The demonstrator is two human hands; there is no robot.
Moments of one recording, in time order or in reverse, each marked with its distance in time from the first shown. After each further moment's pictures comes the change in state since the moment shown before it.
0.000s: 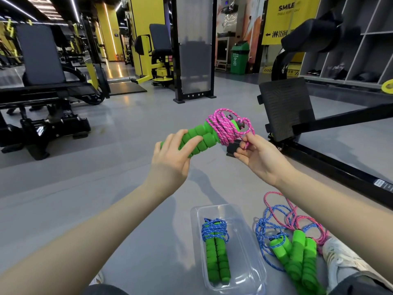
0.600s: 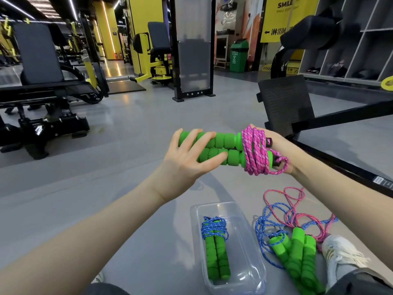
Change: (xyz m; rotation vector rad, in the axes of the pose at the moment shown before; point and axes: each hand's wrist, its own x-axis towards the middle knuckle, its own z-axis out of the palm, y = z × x) left_hand 0.010 0.016 -0.009 0.244 0.176 0.530; right_hand -0.006 -0.031 -0.008 -0.210 -0.117 0.124
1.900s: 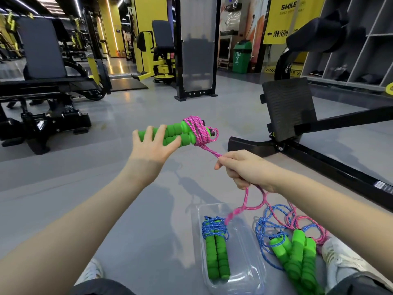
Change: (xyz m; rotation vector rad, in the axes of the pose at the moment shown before) left_hand -0.048 -0.052 0.005 0.281 -0.435 -0.320; right_hand -0.016 0.028 0.056 -0.674 -0.150 0.072
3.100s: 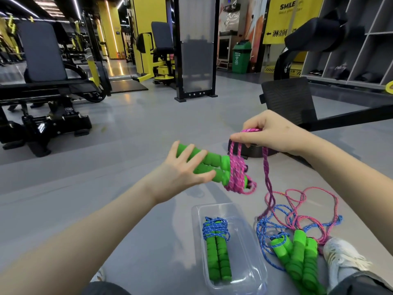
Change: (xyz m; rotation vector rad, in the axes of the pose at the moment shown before) left_hand 0.001 0.039 -0.018 -0.061 0.148 0.527; right_hand -0.010 -0.041 -0.064 -0.449 0.163 -0.416
